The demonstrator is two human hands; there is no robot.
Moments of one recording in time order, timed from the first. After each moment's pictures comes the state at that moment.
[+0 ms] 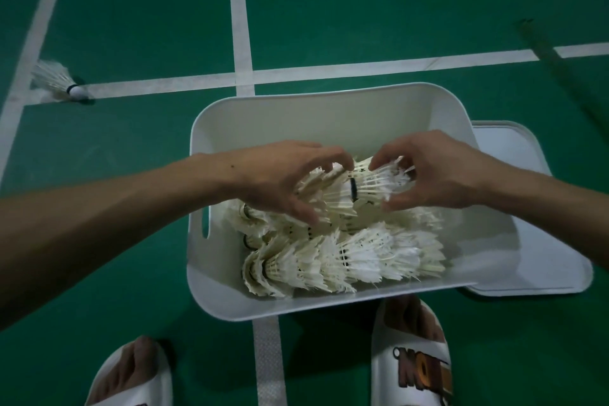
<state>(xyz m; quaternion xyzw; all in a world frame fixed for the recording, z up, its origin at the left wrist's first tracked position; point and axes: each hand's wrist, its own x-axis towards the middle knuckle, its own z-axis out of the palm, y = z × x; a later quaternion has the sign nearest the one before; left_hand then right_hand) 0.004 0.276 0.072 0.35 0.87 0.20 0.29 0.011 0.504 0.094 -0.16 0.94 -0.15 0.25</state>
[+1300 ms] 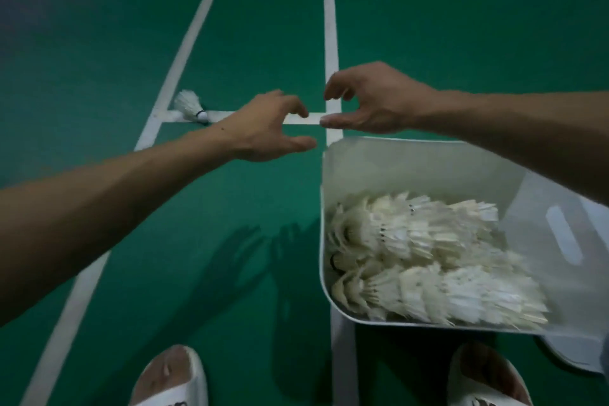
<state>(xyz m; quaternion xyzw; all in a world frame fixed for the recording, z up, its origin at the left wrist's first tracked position) -0.017 0.119 0.116 0.12 0.98 0.17 0.06 -0.073 0.311 0.145 -0.35 0.92 -0.14 0.07</state>
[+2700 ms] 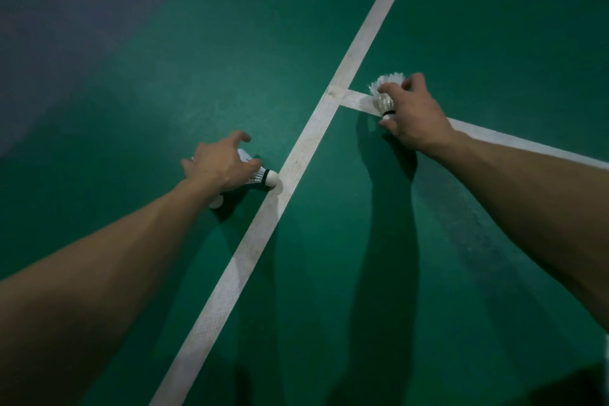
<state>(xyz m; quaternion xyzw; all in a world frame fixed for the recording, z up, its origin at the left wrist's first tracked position) 0.030 -0.244 -0.044 -0.43 0.88 0.12 0.14 -0.182 -0.036 -0.054 -0.32 0.92 -0.20 0.13</state>
